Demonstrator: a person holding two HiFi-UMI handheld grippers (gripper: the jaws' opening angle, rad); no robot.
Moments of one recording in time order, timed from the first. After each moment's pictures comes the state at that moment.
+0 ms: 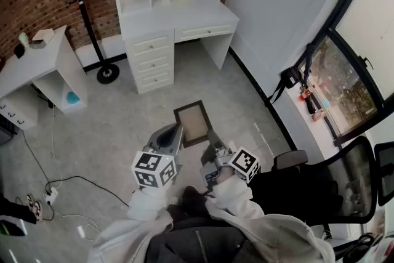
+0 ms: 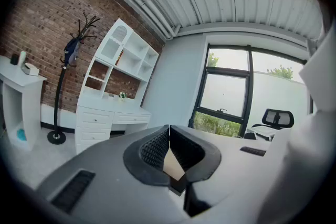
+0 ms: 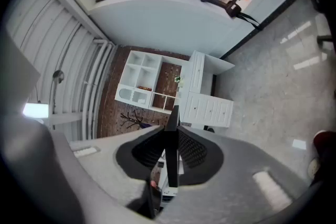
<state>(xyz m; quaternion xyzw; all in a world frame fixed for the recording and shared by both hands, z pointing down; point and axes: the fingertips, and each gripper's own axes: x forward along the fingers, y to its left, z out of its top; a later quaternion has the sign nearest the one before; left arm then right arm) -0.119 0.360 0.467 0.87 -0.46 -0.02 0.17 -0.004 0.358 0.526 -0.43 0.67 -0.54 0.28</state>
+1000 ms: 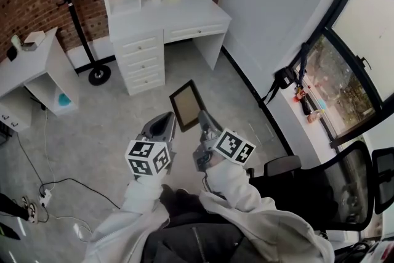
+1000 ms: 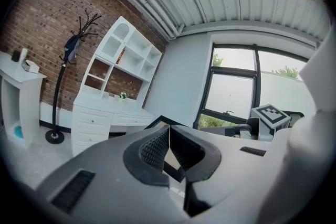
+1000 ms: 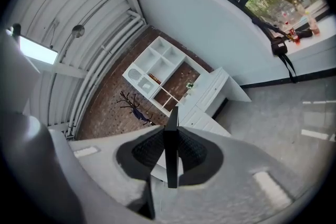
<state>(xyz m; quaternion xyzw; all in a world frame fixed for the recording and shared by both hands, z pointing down) -0.075 0.291 0.476 0.86 -0.48 -0.03 0.18 0.032 0.270 0.488 -0.47 0.77 -0.39 0.16</state>
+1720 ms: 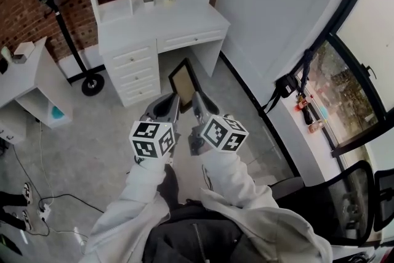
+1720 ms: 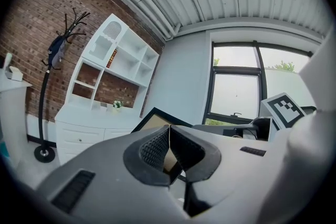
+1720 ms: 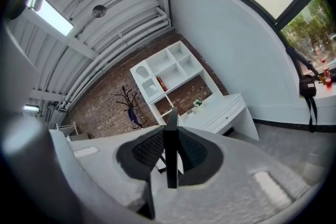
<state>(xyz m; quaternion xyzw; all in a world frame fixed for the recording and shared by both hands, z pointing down) -0.045 0.102 0.453 0.87 -0.47 -0.03 0.14 0.026 0.089 0.452 -0.51 0.82 -0.24 0.12</state>
